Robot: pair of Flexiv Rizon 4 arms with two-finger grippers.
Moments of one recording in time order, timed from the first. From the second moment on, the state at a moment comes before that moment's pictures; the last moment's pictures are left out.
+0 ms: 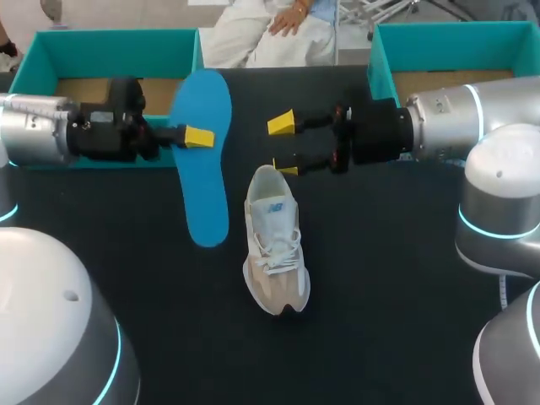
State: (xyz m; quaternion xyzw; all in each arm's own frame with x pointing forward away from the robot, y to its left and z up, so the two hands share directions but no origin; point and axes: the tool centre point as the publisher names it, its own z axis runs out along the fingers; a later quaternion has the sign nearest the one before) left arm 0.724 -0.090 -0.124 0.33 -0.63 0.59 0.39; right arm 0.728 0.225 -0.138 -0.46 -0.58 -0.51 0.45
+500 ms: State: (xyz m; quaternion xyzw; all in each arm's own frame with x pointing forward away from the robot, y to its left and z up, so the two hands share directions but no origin) left arm 0.744 -0.073 -0.098 0.19 -0.71 0.64 0.22; right arm 0.727 0.225 -0.138 -0.46 -0.58 -0.51 0.45
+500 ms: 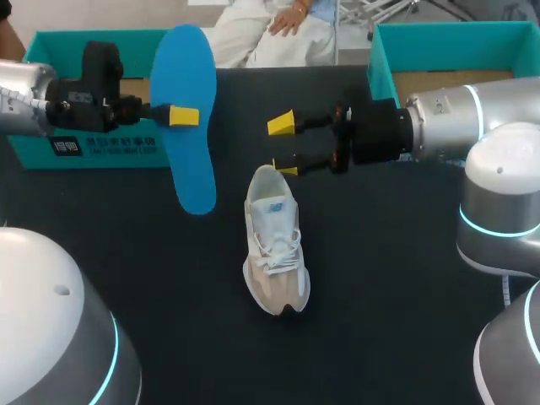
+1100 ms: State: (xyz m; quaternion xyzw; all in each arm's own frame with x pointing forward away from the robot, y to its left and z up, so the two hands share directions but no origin) left arm 0.766 -0.075 -0.106 0.01 -0.69 0.72 0.00; right arm 0.728 0.226 -0.138 -0.46 -0.58 -0.51 0.45
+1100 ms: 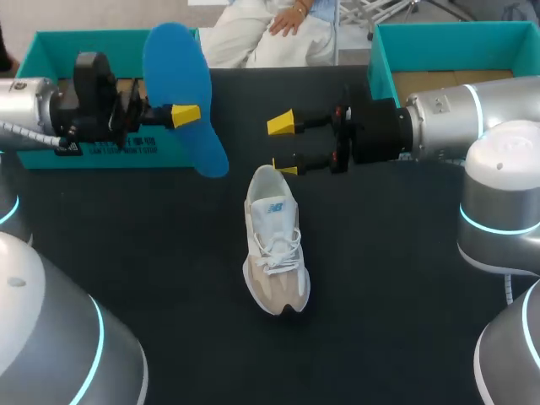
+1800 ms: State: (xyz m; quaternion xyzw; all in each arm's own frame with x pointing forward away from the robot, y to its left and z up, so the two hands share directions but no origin) left arm 0.753 -0.077 -0.111 -0.14 -0.66 0.72 -0.15; right arm 0.727 0.225 -0.138 -0.46 -0.58 -0.51 0.45
